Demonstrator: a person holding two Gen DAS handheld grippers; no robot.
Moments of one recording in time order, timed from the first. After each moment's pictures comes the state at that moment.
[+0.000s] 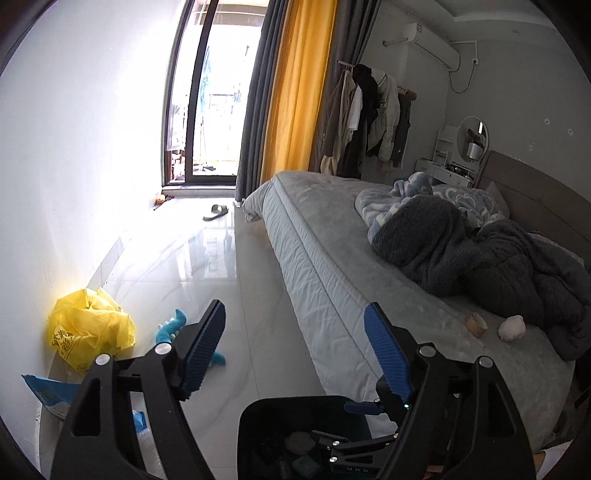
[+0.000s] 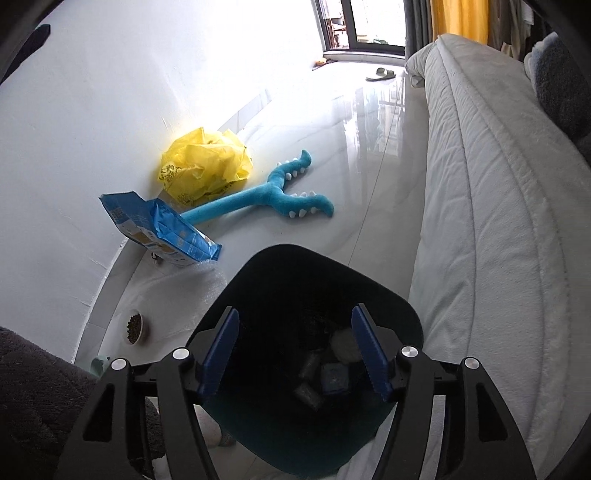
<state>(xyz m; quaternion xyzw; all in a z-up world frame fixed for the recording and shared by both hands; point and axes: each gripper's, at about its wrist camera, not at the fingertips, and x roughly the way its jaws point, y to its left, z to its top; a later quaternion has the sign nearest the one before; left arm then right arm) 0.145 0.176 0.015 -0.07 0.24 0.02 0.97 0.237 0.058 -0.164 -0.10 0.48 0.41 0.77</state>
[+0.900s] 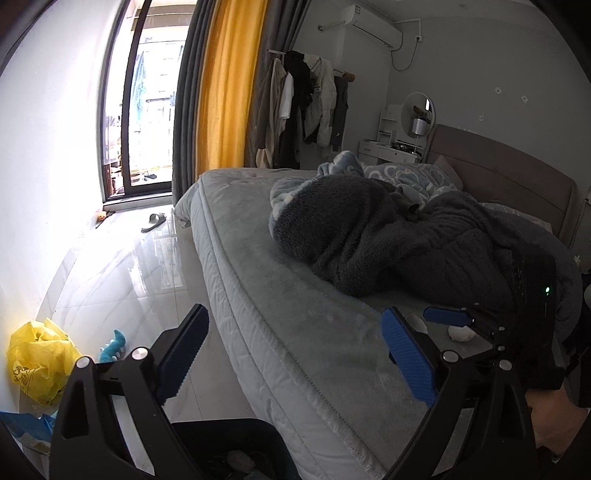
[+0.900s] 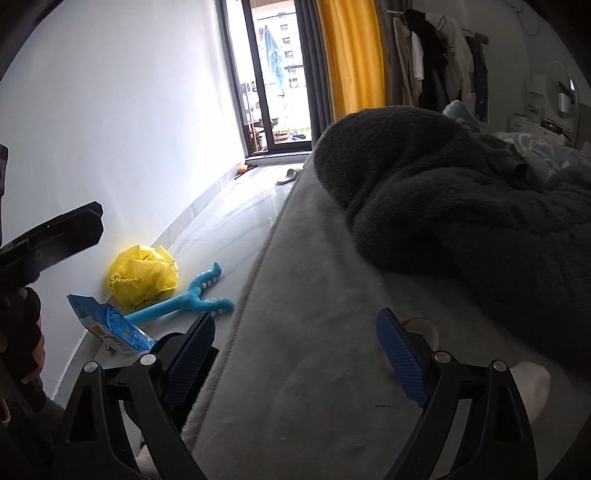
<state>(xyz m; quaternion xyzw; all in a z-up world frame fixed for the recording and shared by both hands) 0.209 0.044 -0.002 -0.03 0.26 -0.09 0.96 0.279 -0.166 -0.068 -0.01 0.33 0.29 0.90</state>
